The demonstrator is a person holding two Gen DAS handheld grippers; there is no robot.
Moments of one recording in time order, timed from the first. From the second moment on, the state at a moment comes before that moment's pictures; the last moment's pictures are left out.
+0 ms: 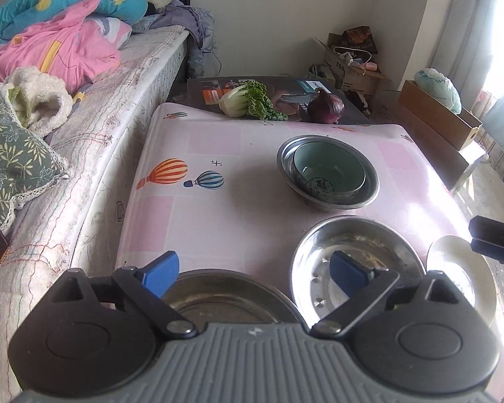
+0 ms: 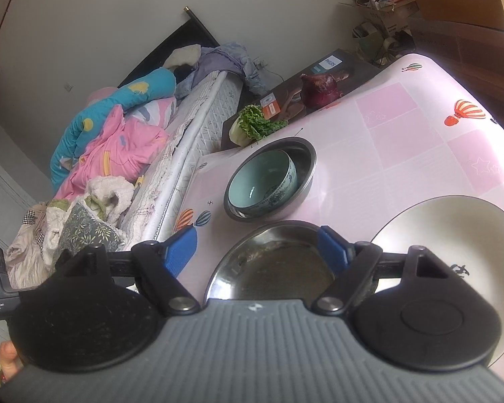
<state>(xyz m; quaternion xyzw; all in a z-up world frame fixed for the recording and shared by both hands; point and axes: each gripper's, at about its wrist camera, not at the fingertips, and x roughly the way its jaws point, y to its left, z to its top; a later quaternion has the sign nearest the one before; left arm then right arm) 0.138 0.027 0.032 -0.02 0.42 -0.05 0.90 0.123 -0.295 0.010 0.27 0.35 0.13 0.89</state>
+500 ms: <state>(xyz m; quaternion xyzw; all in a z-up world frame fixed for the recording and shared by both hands) 0.063 0.080 -0.006 -0.04 0.43 0.01 0.90 0.071 -0.219 -0.019 0.21 0.40 0.15 0.88</state>
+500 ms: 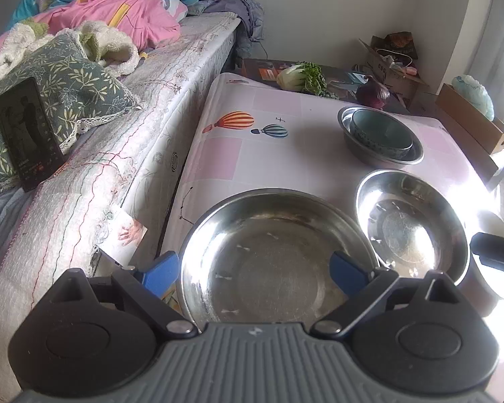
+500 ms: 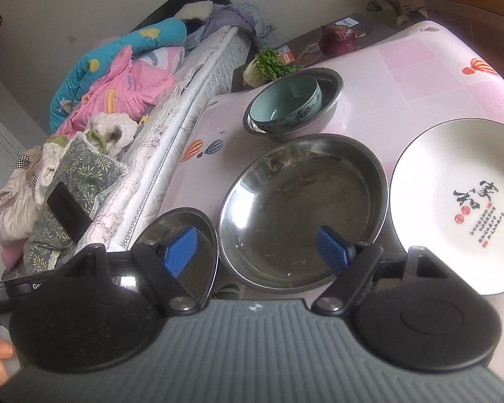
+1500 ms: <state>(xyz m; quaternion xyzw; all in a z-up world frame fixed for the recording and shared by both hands) 0.058 0.112 -0.064 -0.03 0.43 0.06 0.90 0.076 -0.139 -0.076 0.23 0.46 0.17 0.84</state>
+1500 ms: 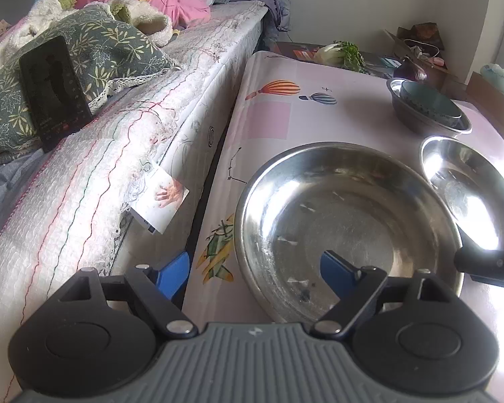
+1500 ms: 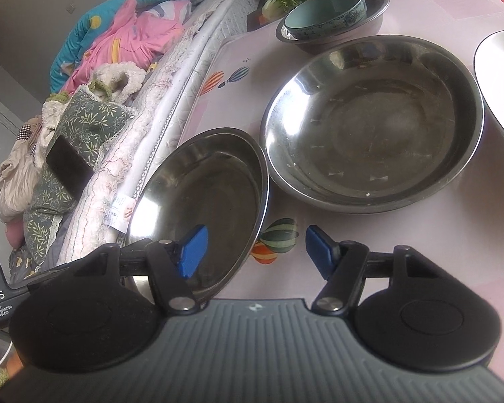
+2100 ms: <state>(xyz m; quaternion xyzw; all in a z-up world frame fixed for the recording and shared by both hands) 0.073 0.105 -0.076 -0.05 0.47 0.03 0.88 0.096 -0.122 -0.095 0.24 0.47 0.16 0.83</state>
